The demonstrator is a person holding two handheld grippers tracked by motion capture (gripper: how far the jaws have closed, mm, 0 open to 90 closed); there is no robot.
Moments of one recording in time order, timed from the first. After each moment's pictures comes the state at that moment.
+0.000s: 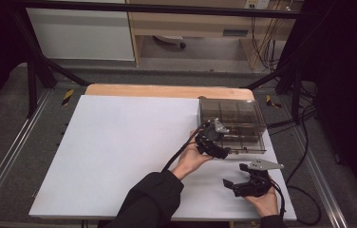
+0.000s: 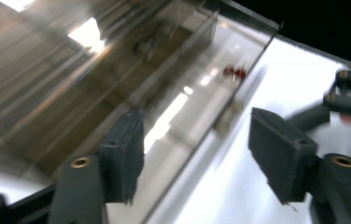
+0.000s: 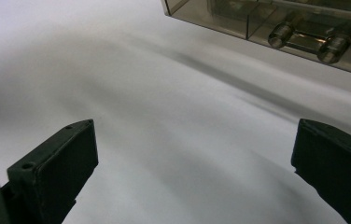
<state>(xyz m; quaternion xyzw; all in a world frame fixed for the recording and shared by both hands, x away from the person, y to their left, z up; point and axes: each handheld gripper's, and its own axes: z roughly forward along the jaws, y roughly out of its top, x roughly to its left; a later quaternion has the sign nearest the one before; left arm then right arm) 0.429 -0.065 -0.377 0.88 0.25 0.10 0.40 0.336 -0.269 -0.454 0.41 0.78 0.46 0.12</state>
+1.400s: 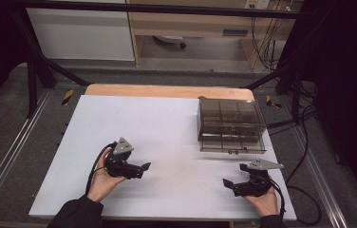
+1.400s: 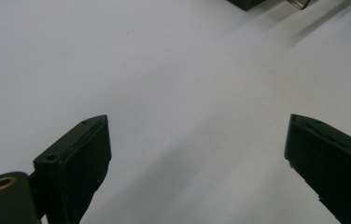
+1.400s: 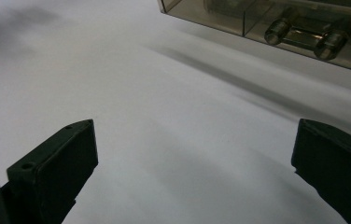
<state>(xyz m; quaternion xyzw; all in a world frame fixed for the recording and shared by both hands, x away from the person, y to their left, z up) 0.376 0.186 -0.420 0.82 0.37 0.16 0.40 0.337 -0.269 -0.454 0.42 0.78 0.45 0.12</state>
